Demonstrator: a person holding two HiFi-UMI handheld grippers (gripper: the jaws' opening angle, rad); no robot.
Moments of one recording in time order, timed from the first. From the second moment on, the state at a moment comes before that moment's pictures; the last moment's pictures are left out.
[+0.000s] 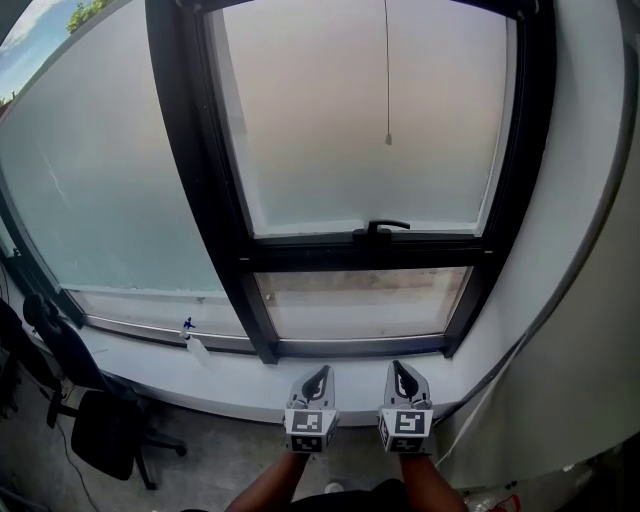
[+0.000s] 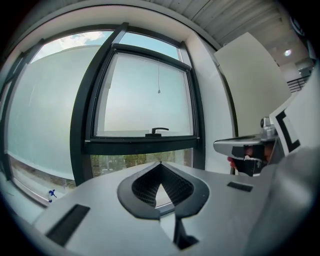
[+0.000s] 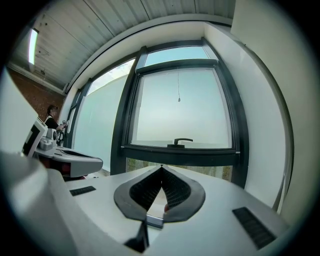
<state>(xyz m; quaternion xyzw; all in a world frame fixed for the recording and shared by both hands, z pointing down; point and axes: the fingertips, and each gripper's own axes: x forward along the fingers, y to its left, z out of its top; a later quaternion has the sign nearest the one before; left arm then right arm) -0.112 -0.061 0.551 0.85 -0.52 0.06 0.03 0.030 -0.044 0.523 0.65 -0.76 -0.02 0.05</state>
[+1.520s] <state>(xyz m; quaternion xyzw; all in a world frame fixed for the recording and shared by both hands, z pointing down) -0.051 -0.274 0.538 0.83 -0.56 0.05 0.04 0.101 -0.264 0.525 0.61 -0.79 -0.02 0.05</state>
